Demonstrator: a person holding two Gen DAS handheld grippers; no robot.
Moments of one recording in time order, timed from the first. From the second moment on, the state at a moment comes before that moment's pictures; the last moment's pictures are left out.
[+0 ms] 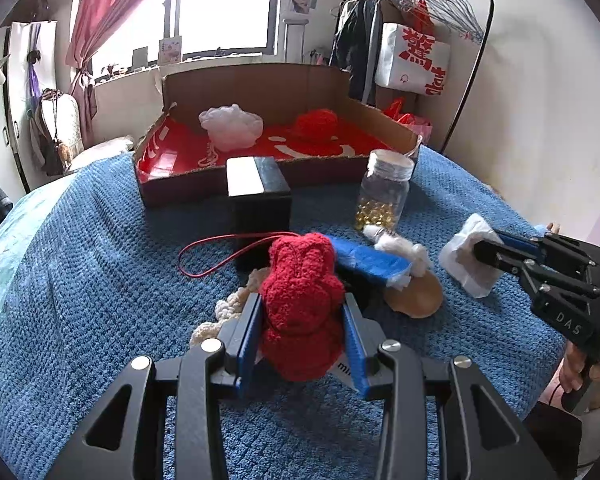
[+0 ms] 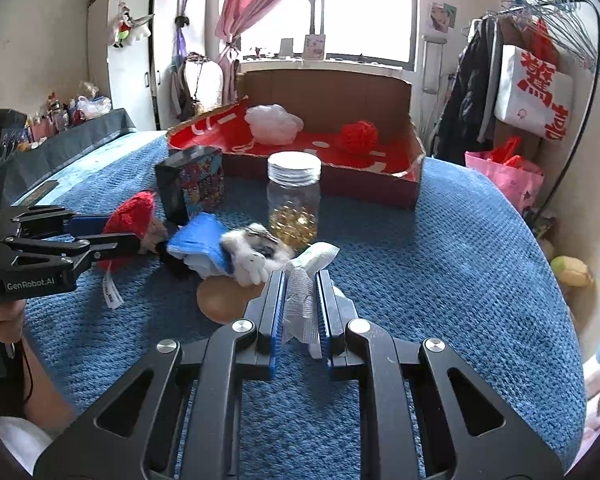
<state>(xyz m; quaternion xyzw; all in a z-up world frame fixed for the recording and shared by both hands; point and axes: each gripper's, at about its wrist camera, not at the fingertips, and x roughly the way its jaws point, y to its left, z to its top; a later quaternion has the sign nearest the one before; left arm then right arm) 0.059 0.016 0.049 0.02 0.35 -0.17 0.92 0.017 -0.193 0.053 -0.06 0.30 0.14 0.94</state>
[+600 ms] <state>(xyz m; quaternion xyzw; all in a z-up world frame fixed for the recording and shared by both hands) 0.133 -0.008 0.089 0.05 0.43 -0.27 0.86 0.050 -0.144 0.087 -0.17 0.28 0.22 0.92</state>
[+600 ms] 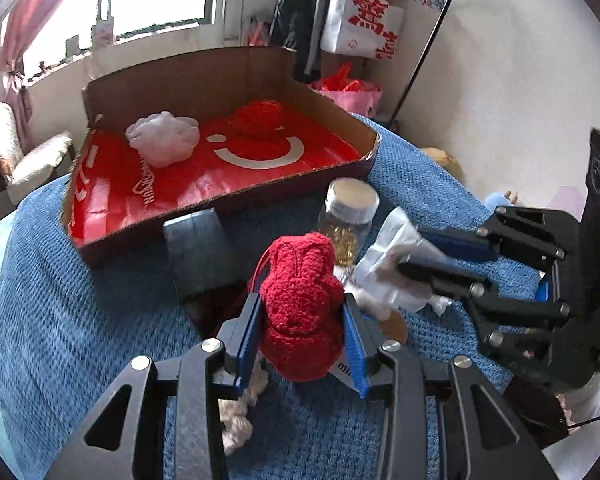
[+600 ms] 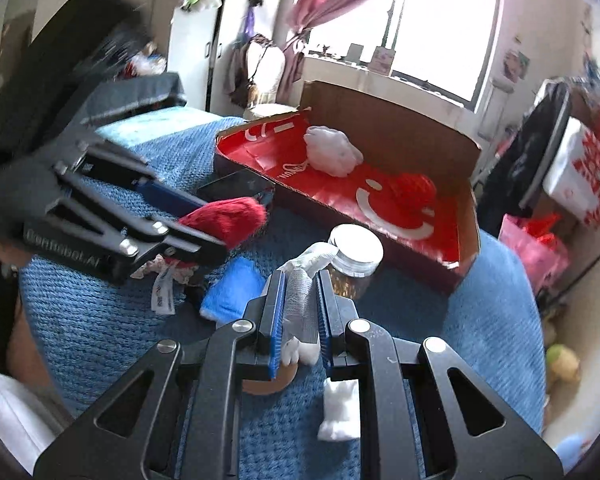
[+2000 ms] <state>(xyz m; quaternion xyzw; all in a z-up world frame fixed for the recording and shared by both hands) 0.322 -0.007 0.095 0.03 0.55 -0.26 0.79 0.161 -0.107 0.094 -0.18 0.35 0.29 0.87</state>
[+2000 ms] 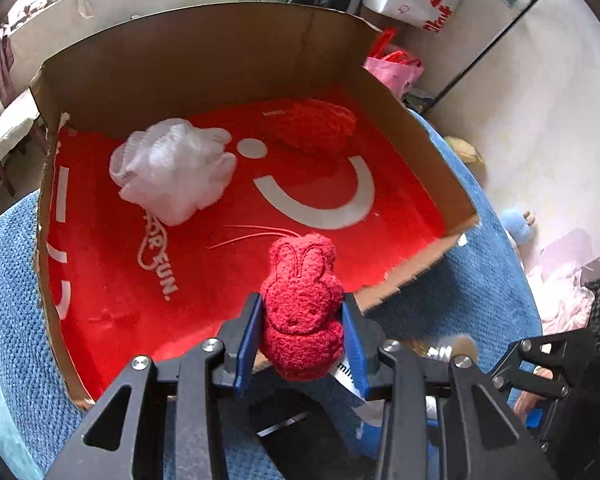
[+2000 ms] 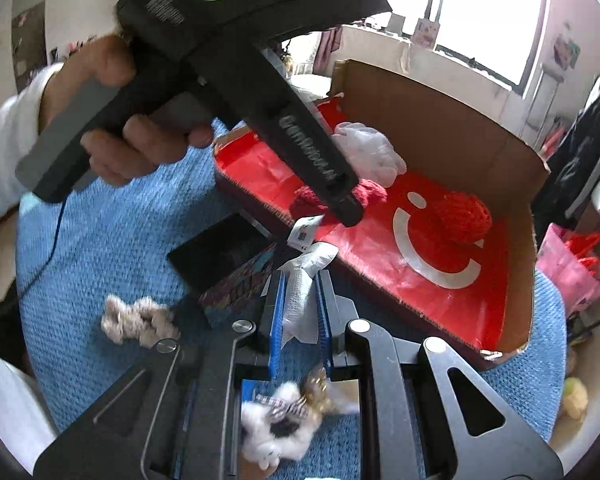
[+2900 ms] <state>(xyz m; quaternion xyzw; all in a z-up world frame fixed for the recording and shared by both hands) 0.366 0.022 0.065 0.07 0.55 -0.18 0.81 0.313 -0.193 0.070 -0.04 0.46 0.16 0.87</state>
